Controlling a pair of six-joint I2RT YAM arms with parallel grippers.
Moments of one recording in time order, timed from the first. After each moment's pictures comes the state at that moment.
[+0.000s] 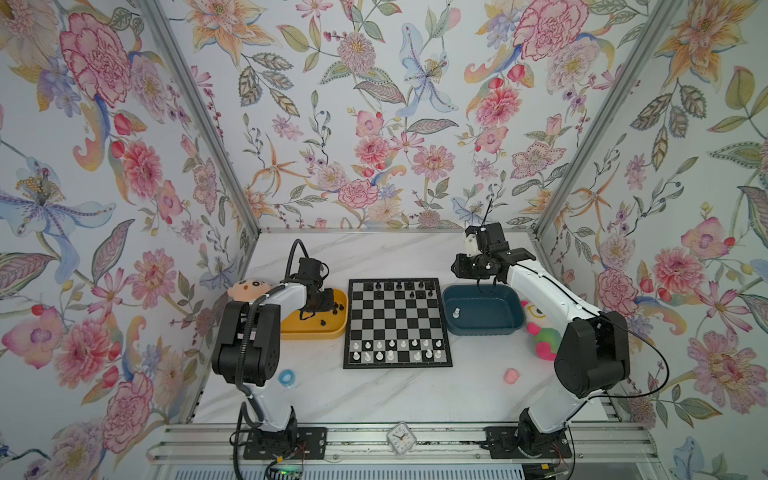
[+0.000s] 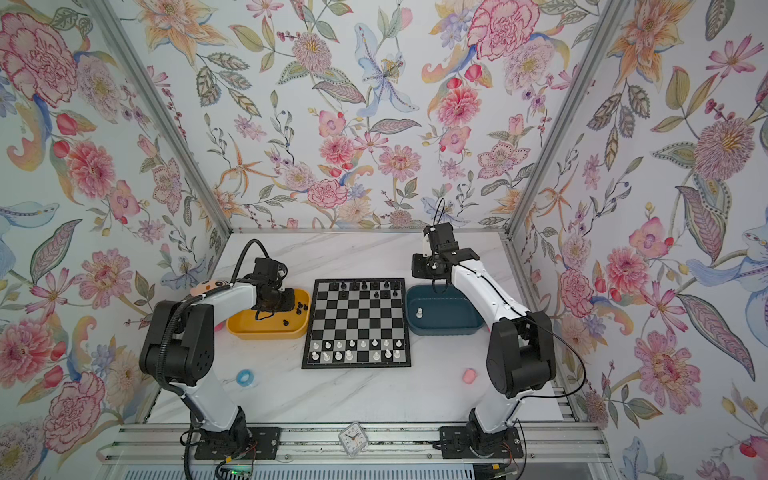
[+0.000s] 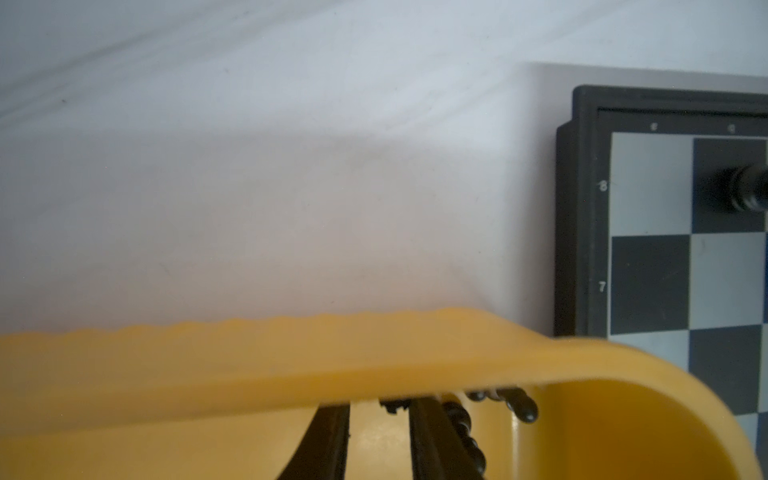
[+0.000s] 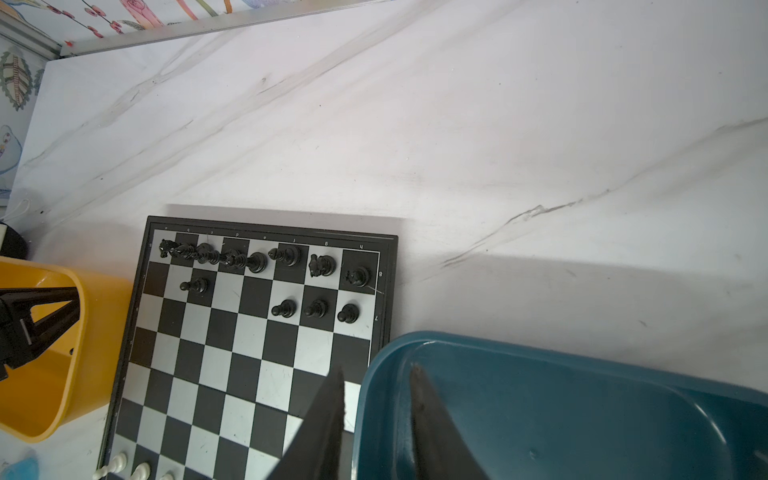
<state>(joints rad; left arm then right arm) -0.12 1.78 1.06 -0.40 0.08 -0.15 0.30 1.70 1.42 -0.60 -0.15 0.27</state>
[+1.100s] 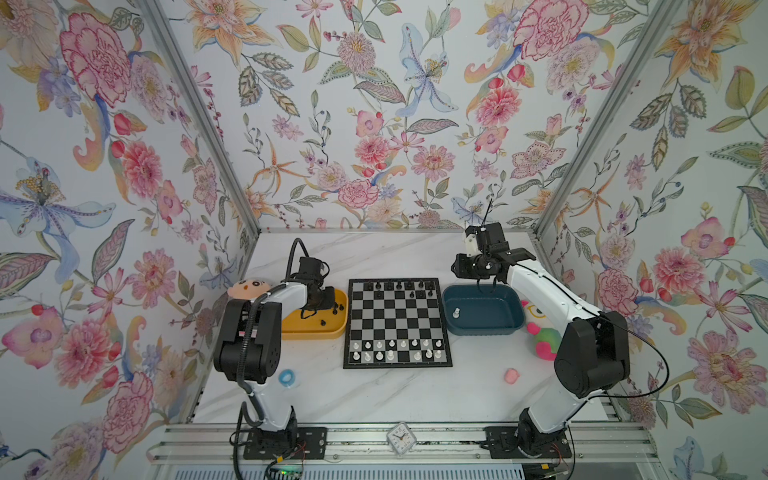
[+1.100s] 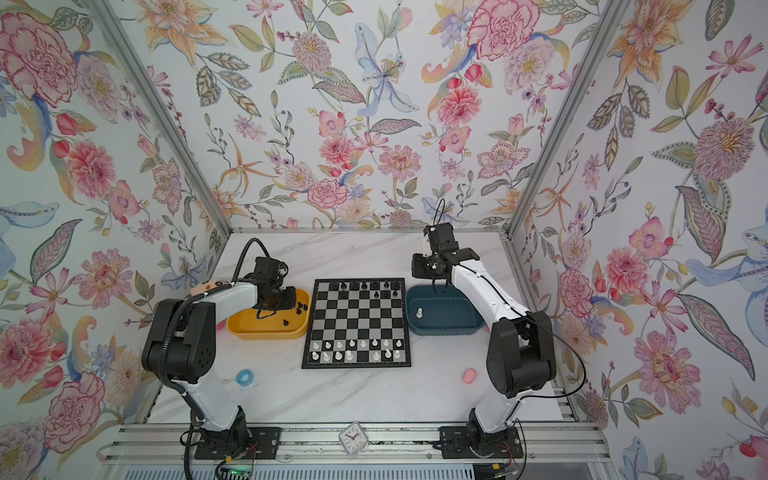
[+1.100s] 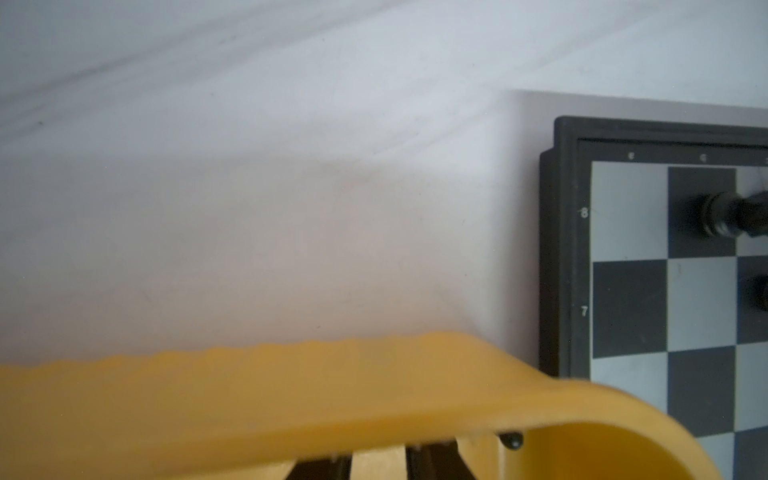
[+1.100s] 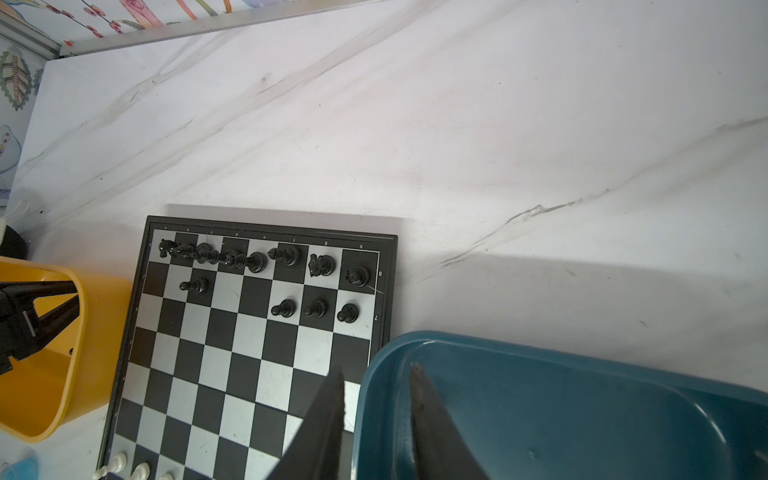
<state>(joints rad) -0.12 1.80 1.06 -0.37 0.10 -0.17 0.30 1.70 1.41 -0.60 -0.15 0.27</state>
